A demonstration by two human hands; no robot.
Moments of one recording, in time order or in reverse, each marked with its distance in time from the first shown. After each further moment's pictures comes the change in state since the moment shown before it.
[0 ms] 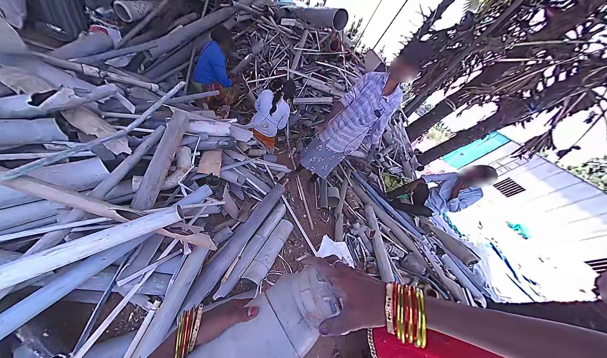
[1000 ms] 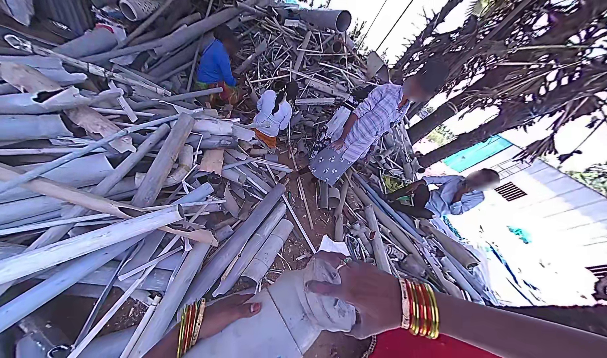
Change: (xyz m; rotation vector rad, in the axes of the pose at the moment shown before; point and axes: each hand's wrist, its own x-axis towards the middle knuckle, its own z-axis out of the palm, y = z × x) left_hand -0.002 -0.001 0.005 -0.008 -0.012 0.020; right_hand -0.014 0.026 0.004 -0.549 0.121 -0.483
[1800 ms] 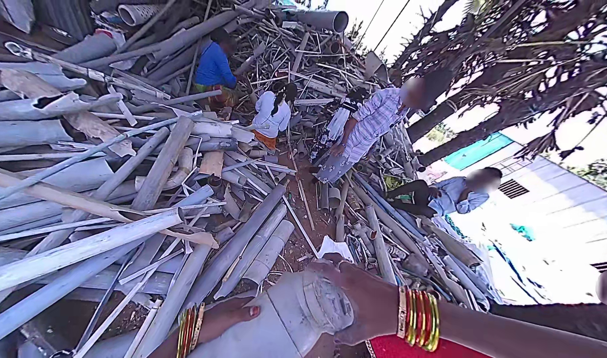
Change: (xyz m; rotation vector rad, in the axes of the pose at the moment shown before) left_hand 0.001 -0.001 0.001 0.027 0.021 -0.007; right_hand 0.006 -0.012 -0.007 0.379 -0.063 0.323
